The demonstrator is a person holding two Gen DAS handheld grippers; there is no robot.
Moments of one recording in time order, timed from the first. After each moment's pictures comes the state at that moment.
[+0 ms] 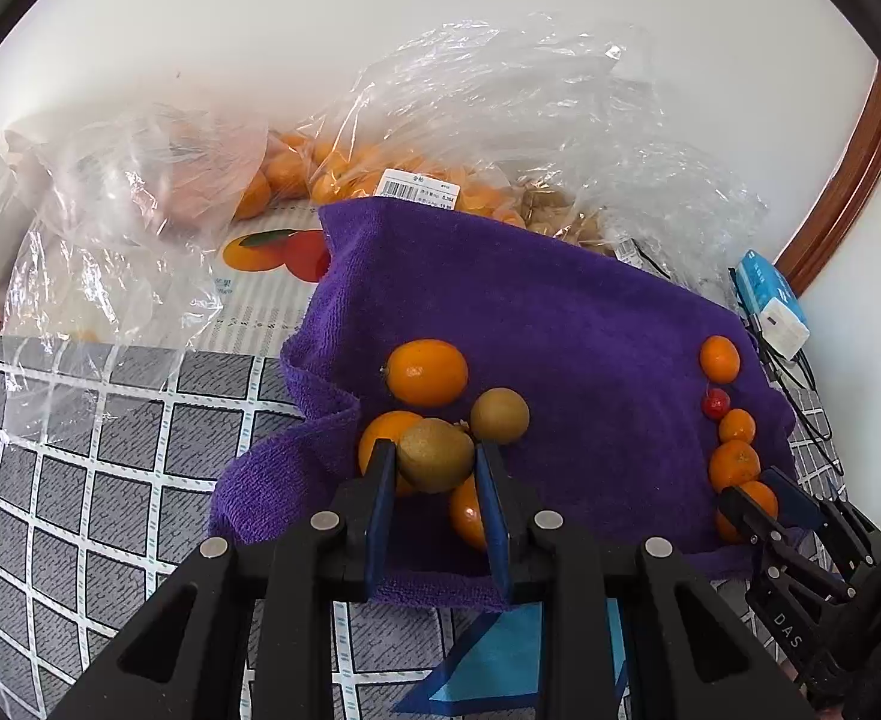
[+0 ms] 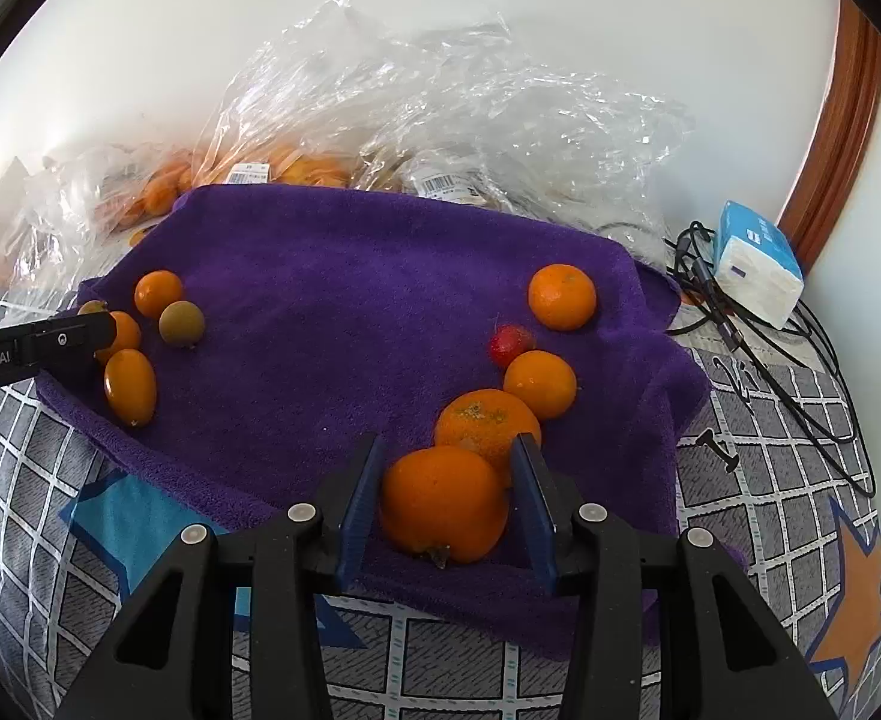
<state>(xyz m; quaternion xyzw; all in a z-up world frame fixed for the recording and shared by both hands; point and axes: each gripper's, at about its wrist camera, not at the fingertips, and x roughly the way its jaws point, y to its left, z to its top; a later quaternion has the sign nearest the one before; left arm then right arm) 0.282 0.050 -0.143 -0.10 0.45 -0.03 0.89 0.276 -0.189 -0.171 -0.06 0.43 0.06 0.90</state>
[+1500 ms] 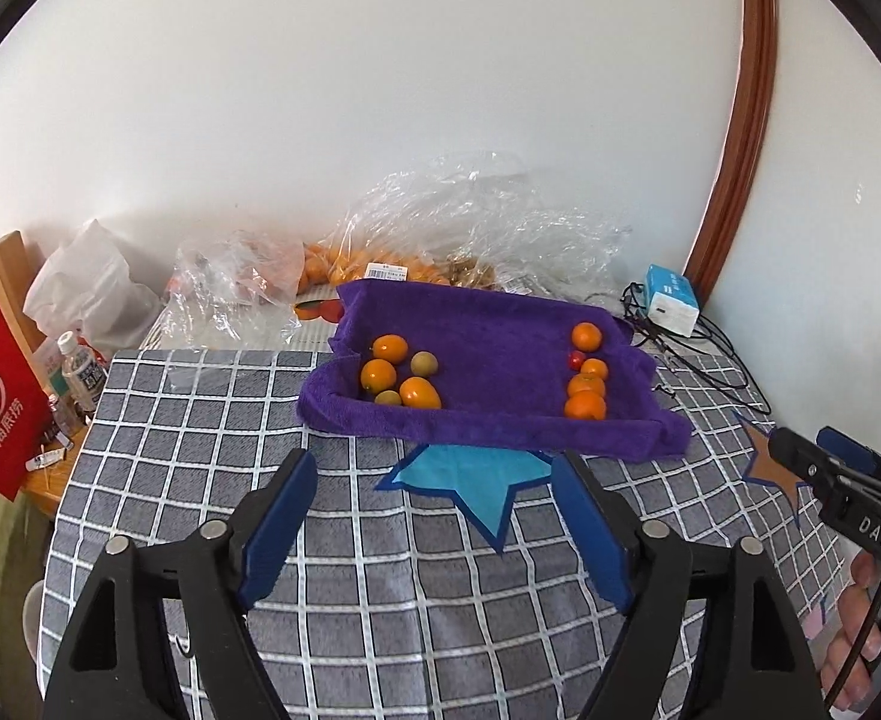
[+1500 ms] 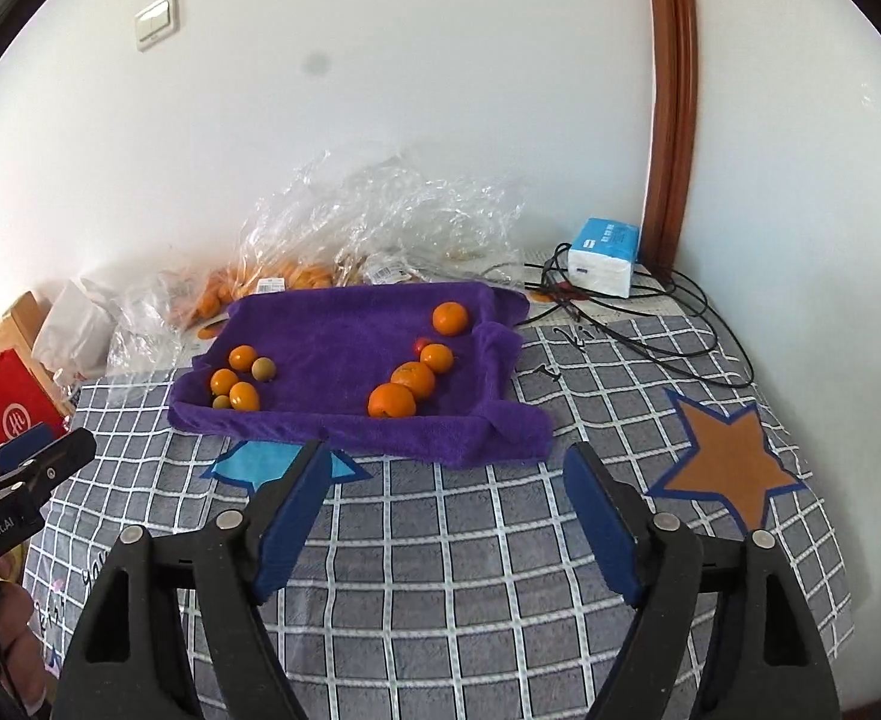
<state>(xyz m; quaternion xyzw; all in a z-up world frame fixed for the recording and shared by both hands) 0.077 0.021 -0.024 -0.04 0.35 -0.03 0.94 0.103 -0.264 -0.047 0.04 0.37 0.03 0.93</state>
